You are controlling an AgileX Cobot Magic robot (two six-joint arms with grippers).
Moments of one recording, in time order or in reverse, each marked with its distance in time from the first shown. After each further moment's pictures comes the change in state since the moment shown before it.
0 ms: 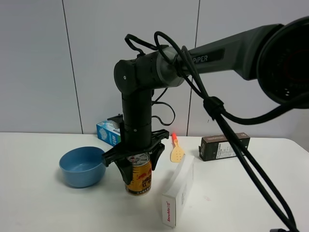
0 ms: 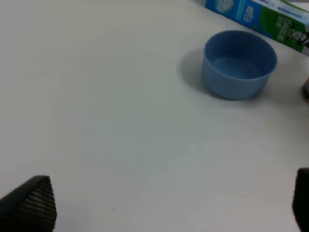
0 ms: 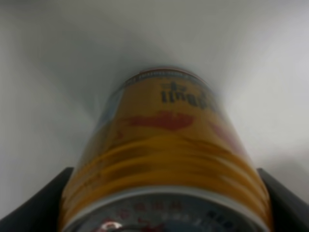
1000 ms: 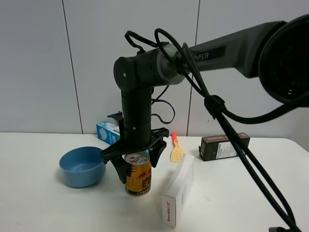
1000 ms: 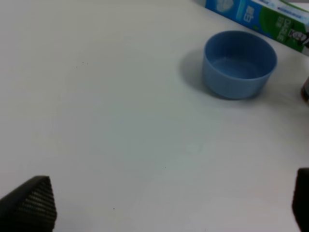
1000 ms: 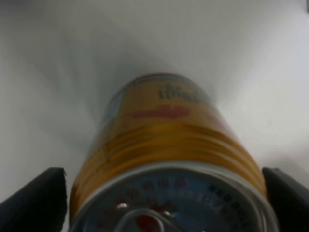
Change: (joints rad) left arm 0.000 0.000 0.000 0.000 0.000 0.000; right arm 0.000 -0.004 -0.007 0.000 -0.001 0.027
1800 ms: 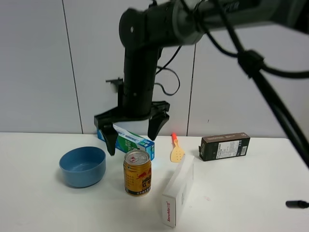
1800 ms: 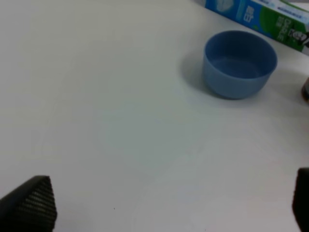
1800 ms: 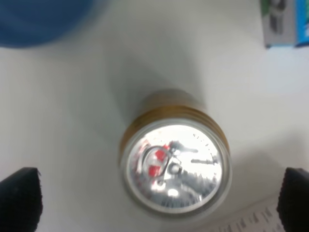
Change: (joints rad) left arm 0.000 0.000 0.000 0.001 0.000 0.000; right arm 0.001 -0.162 0.000 0.046 0.001 0.000
